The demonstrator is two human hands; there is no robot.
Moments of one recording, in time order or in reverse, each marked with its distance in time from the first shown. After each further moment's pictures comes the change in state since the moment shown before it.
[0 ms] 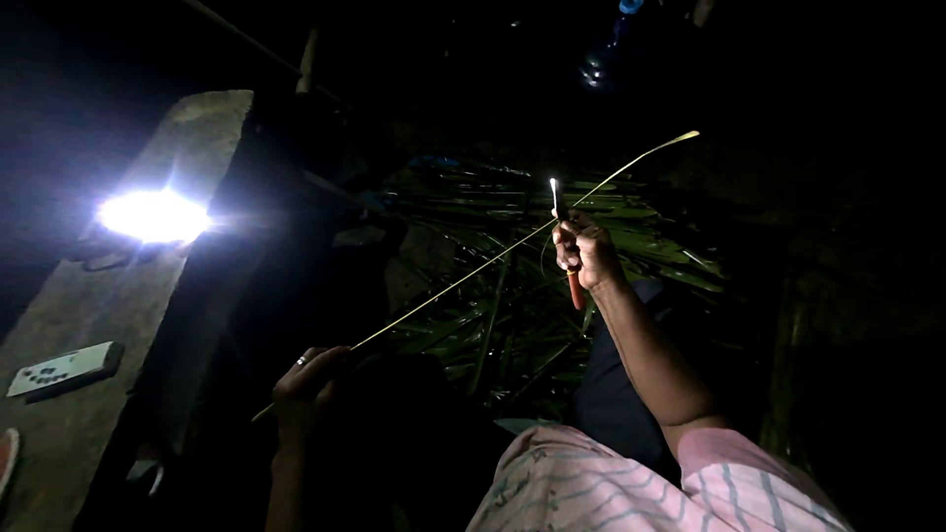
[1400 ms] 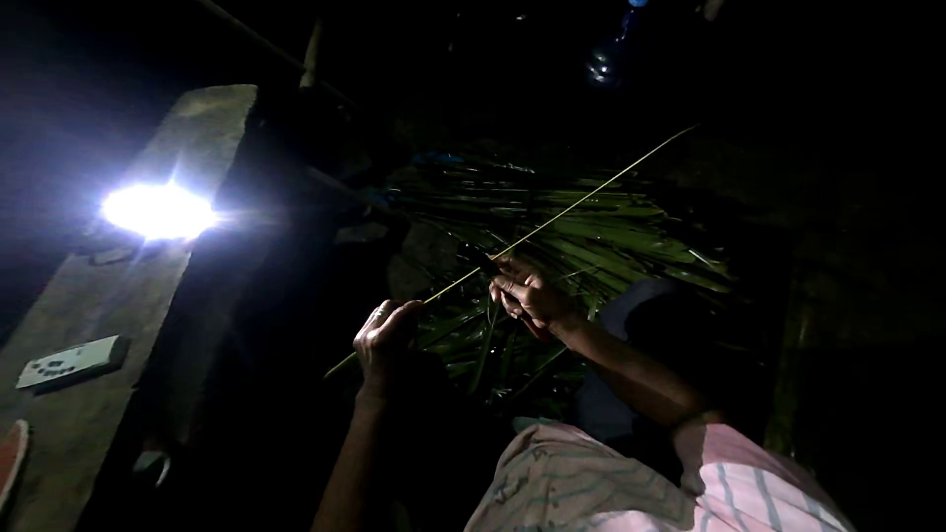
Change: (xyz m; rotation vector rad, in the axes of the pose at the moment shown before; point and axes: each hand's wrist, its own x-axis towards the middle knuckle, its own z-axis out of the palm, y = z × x) left_hand 0.049 0.066 0.083 0.104 0.107 0.148; right_hand -0.032 0.046 0.064 -0.062 -0.315 0.272
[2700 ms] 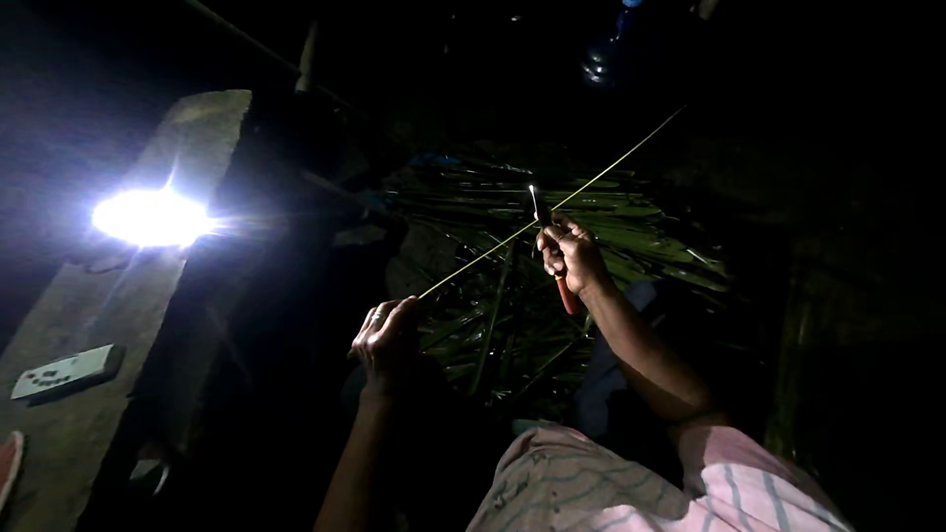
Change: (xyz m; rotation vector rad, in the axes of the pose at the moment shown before) left_hand 0.004 0.002 0.018 0.132 0.144 0.017; right_hand 0.008 -0.039 -0.056 0.047 0.339 -0.182
